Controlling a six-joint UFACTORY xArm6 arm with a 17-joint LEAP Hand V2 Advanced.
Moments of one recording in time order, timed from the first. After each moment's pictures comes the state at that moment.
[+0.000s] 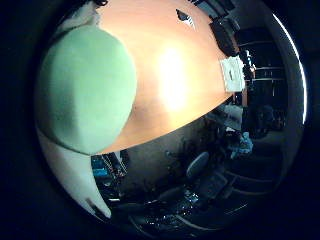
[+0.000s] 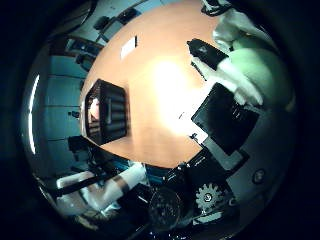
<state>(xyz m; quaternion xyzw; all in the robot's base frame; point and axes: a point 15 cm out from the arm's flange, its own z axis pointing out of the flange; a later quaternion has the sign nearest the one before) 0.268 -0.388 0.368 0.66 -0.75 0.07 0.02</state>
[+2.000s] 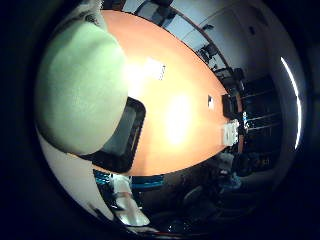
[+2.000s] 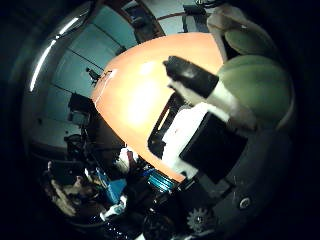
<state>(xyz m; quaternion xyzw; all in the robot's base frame) 0.386 0.102 0.457 0.80 -0.58 0.11 -0.11</state>
